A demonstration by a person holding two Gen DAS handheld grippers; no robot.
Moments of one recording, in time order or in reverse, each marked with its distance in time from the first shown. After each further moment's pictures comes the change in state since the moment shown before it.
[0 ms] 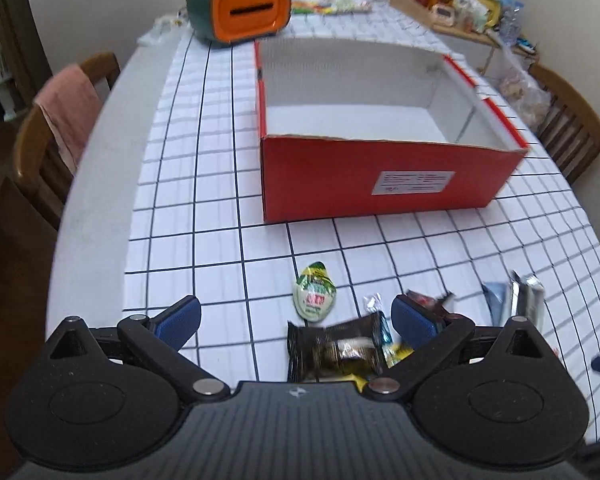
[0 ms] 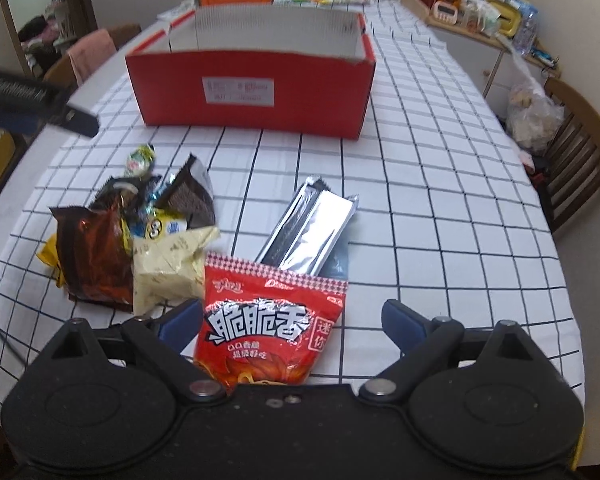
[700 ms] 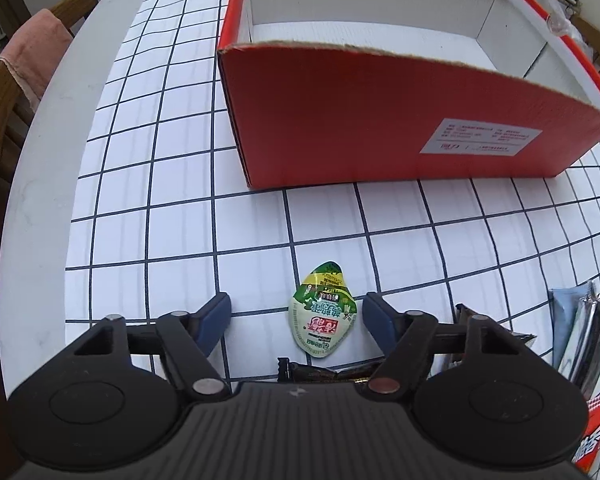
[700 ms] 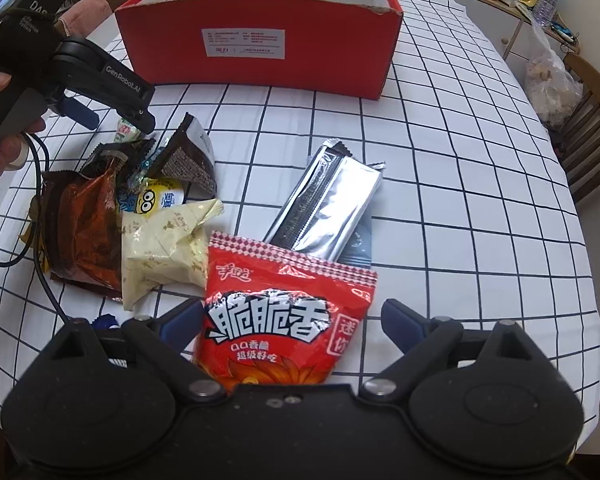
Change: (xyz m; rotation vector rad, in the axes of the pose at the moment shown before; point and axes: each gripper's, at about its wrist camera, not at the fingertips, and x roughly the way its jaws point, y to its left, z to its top) left arm 0.097 -0.006 0.016 -0.002 0.200 0.052; right arm 0.031 0.008 0.006 -0.018 0.110 0.005
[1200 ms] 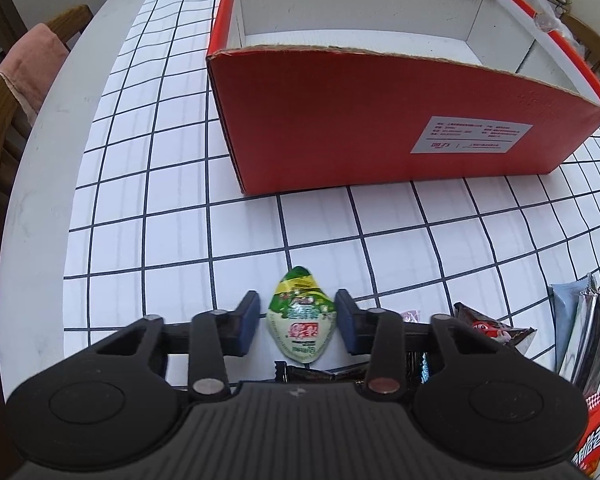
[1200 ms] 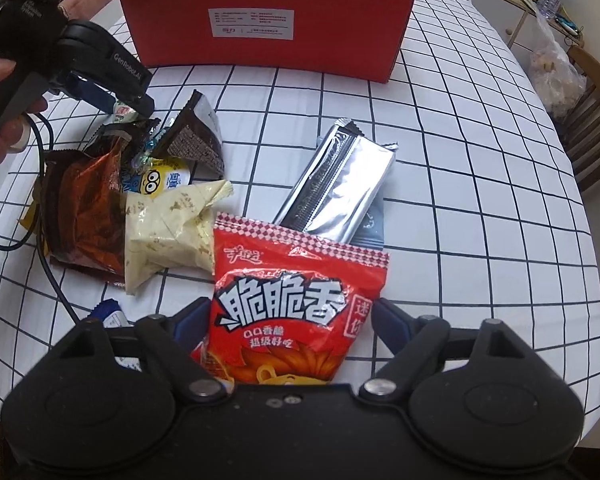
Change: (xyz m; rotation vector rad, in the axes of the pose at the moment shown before) left arm -0.002 -0.005 -0.003 0.026 -0.048 -0.005; right arm 0.002 0.006 -0.006 0.000 0.026 0.001
